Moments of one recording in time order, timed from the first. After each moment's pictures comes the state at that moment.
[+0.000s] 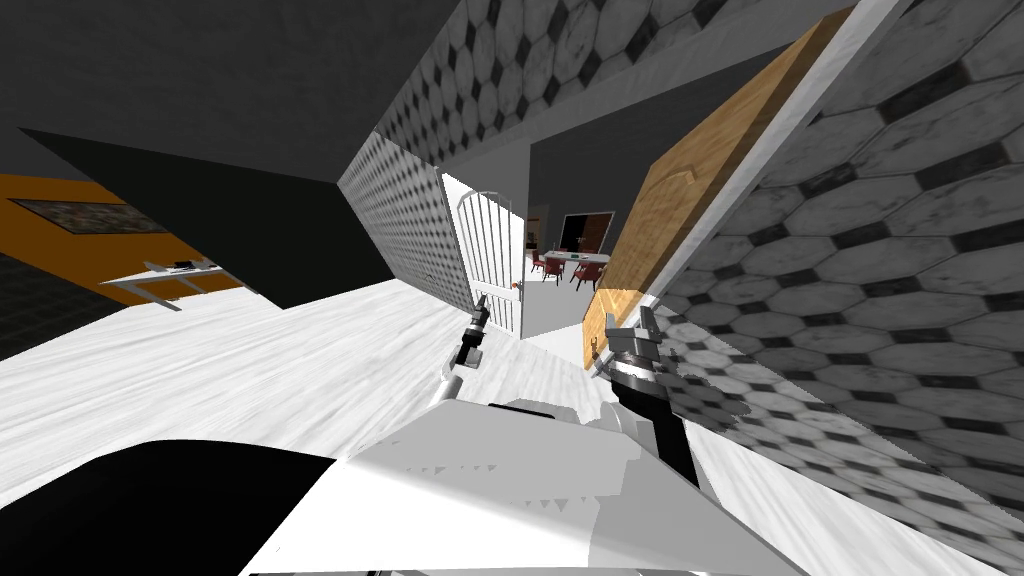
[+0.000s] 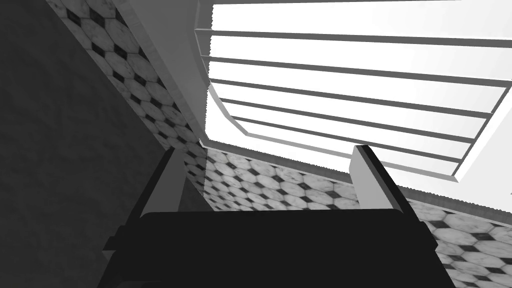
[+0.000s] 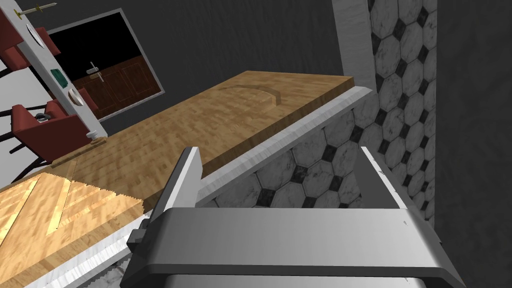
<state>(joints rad) -0.03 0.08 0.00 -1.50 -0.11 -0.53 0.14</state>
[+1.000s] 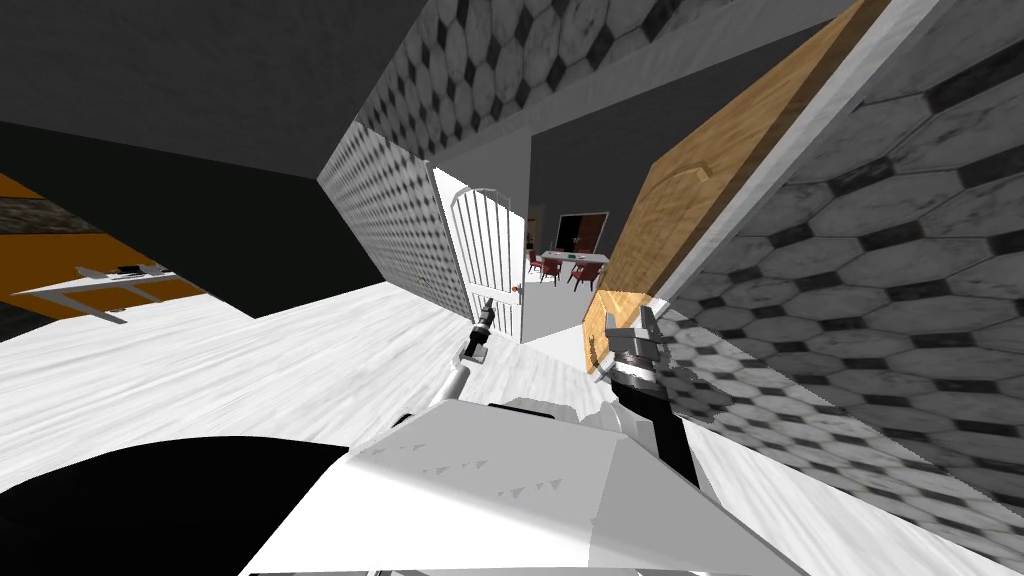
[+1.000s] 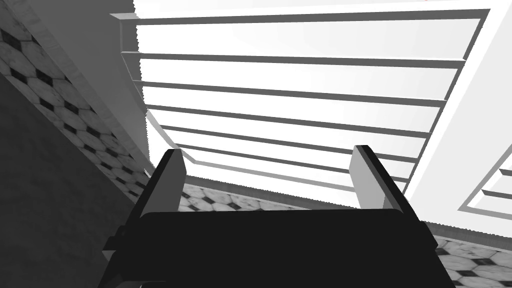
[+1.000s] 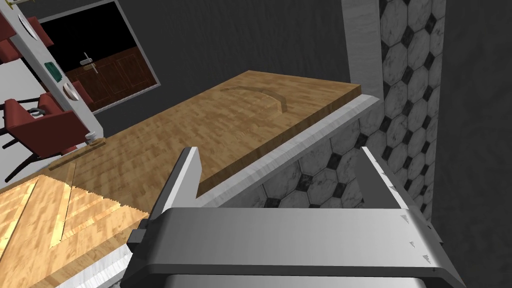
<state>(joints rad) -0.17 0.07 0.02 -1.23 -0.14 -0.52 0.15</state>
